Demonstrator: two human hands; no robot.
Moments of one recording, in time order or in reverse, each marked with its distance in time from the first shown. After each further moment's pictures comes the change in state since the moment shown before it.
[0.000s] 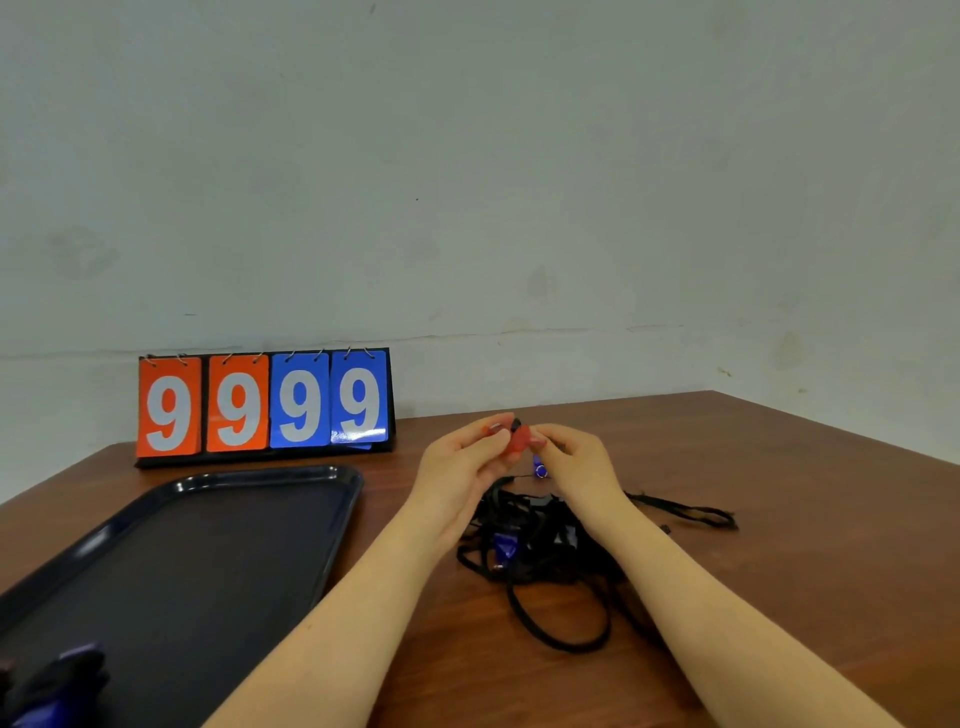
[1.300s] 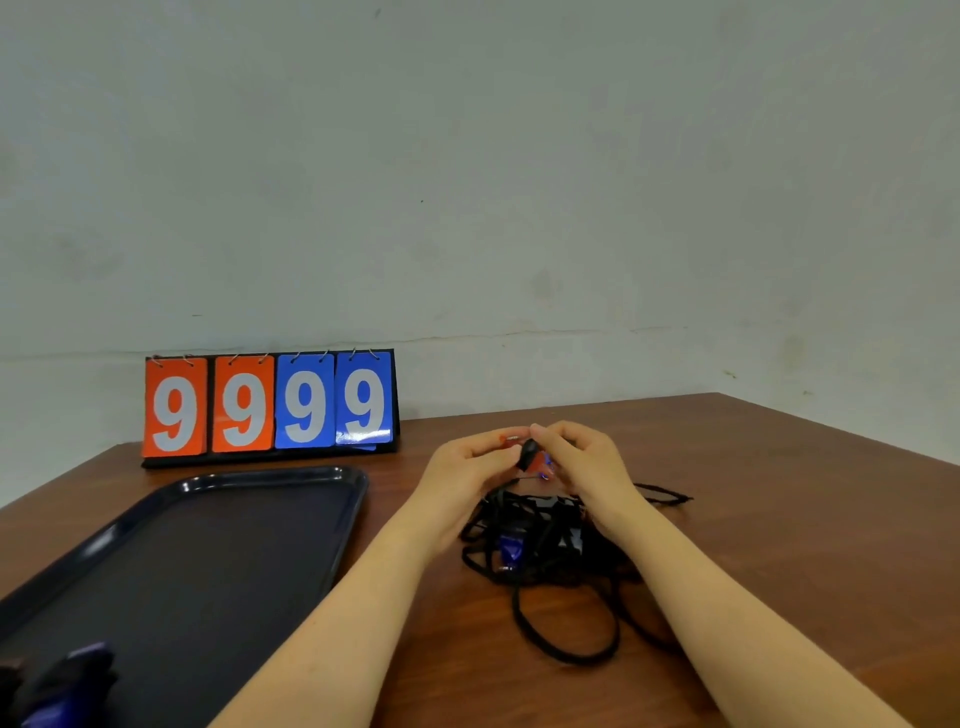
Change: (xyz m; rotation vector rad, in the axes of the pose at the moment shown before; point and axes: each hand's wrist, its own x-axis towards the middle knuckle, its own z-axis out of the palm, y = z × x) left_hand -0.007 0.006 -0.007 0.305 -0.159 -0.010; right_hand -0.001 -0.005 -0.006 0.117 -0.013 0.089
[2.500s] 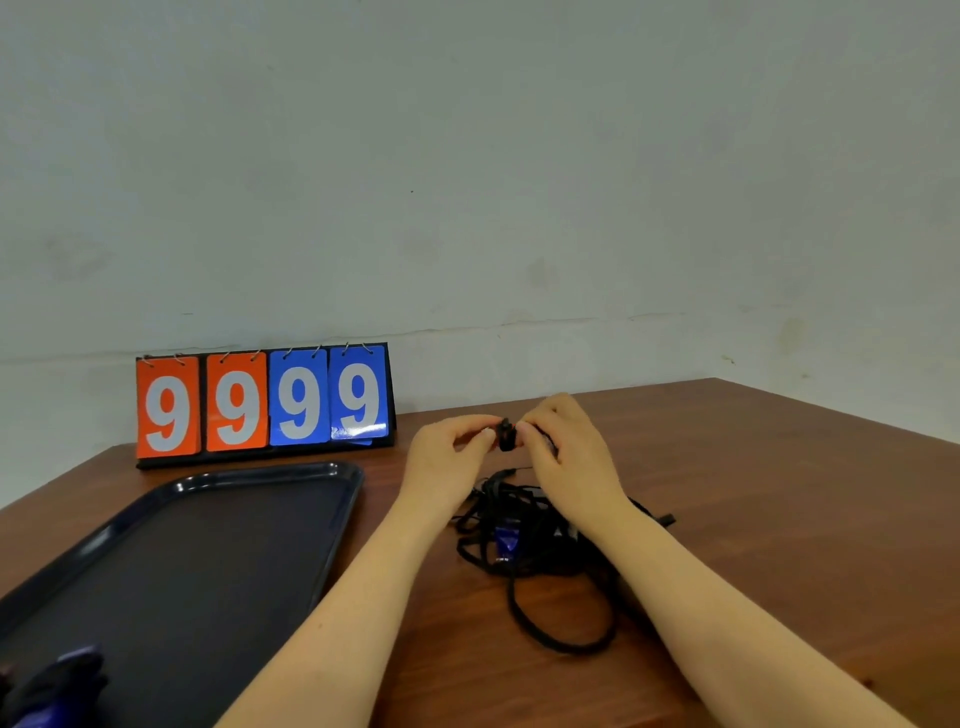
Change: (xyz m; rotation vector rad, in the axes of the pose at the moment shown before) left_hand 0.010 -0.002 -0.002 0.566 0.321 0.211; right_hand -0.004 0.009 0.009 -0.549 0.078 -0.460
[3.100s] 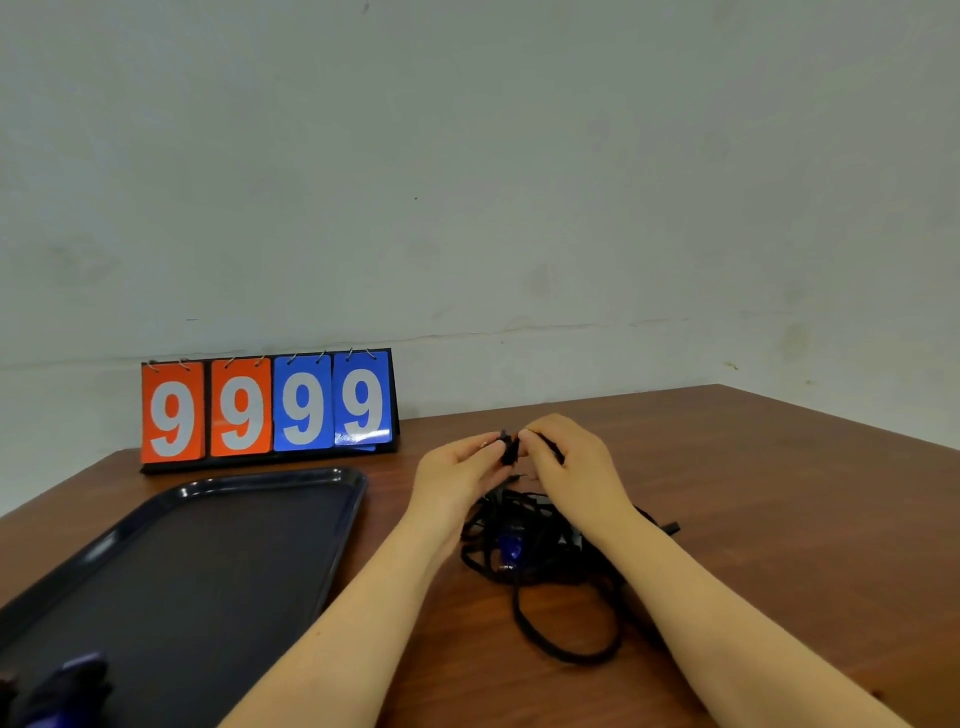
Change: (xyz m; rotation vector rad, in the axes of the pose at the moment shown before) left_hand -0.008 -0.004 0.008 -0.651 -0.062 -0.361; right_hand 0.000 -0.002 0.000 0.117 -0.026 0.071
